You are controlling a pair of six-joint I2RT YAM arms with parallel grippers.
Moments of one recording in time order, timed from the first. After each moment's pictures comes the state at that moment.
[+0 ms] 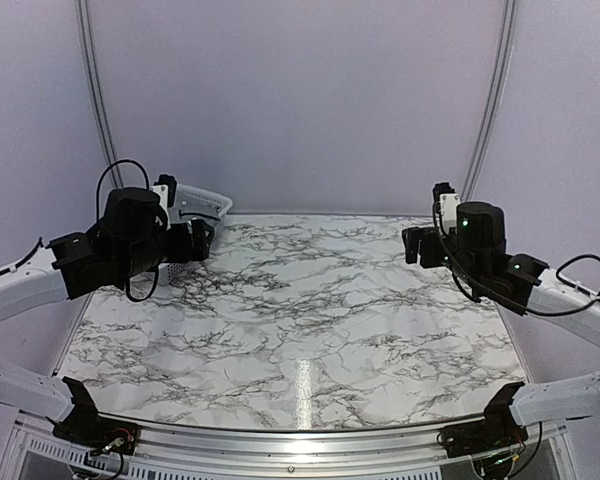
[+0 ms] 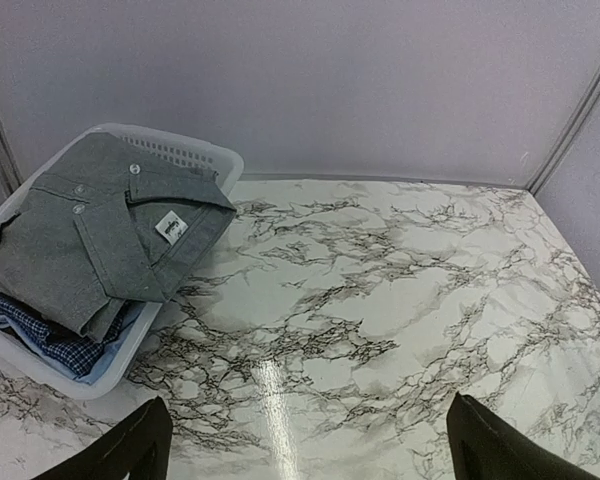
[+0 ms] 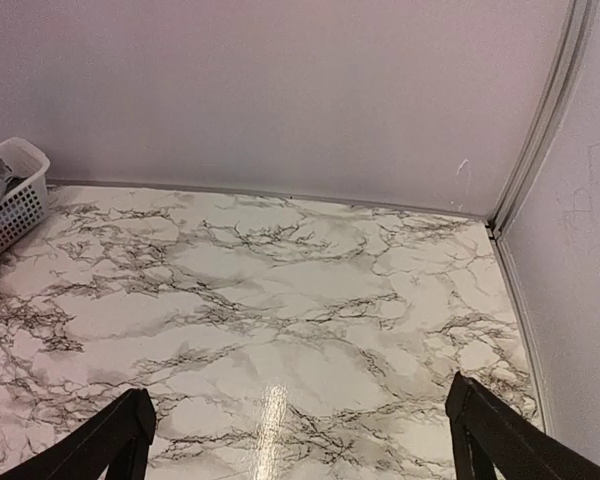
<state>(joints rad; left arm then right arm) -0.76 1.13 0.96 -0.29 -0.42 -0.41 0.60 1.02 0.82 -0.14 0.45 0.15</state>
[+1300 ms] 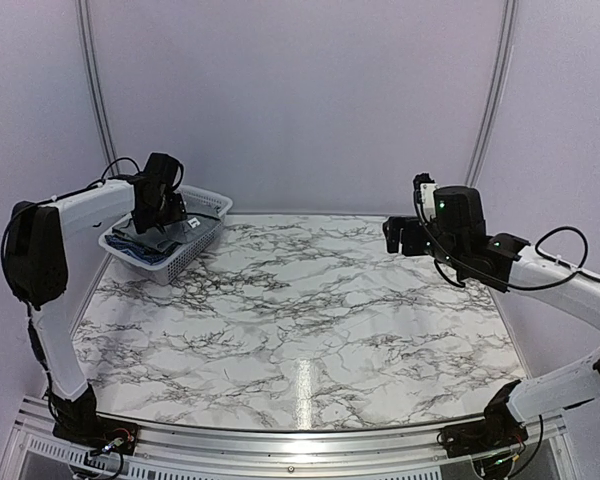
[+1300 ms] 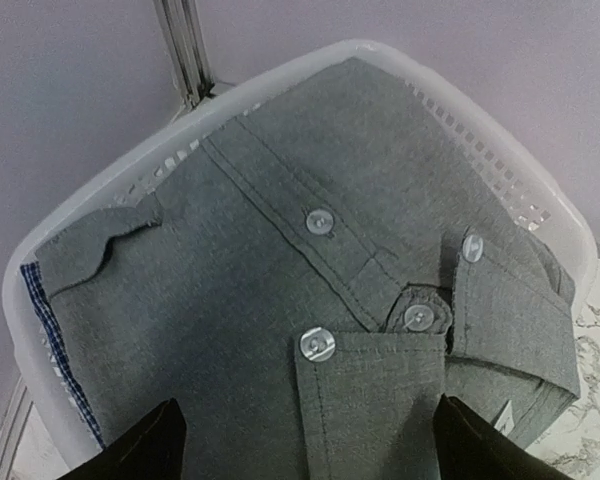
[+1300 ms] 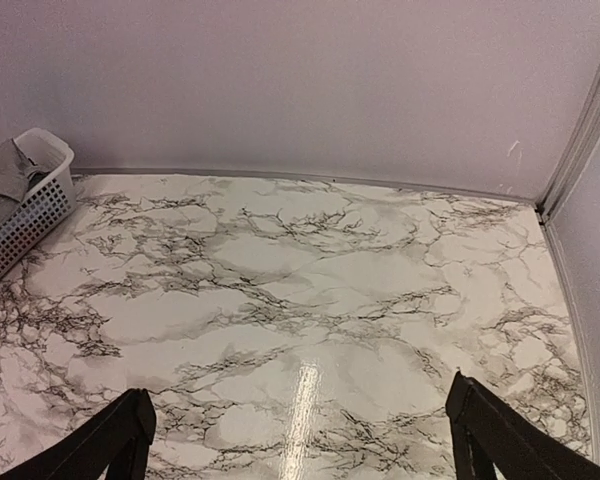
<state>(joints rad) -0.28 1.89 1.59 -0.56 -0.47 -0.55 0.61 1.23 0.97 -0.18 0.37 0.24</state>
